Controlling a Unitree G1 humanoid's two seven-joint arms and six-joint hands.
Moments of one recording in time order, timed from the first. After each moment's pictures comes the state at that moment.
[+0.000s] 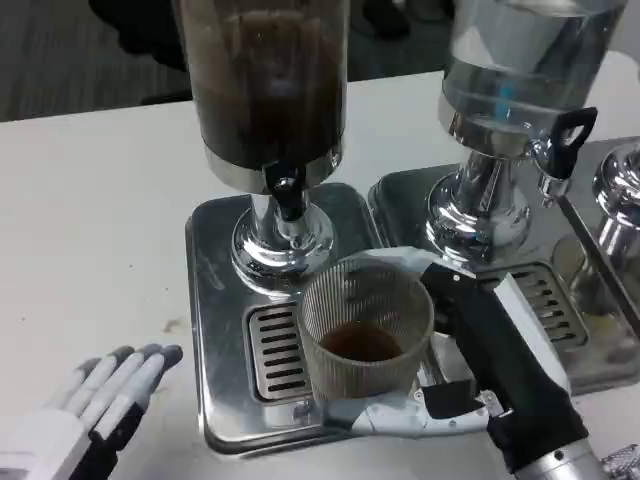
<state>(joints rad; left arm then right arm) 0.68 0.57 0.16 -0.14 0.69 -0.61 0.17 0.31 -0.13 0.23 -0.20 -0.16 -0.38 0.12</state>
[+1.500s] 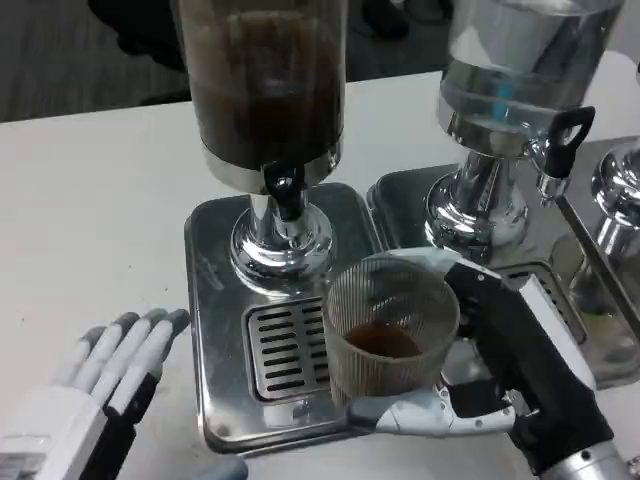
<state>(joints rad) 0.67 0.45 0.13 -0.23 0.77 -0.54 0.23 0.33 -0.15 0.18 -0.24 -0.10 -0.35 0.17</state>
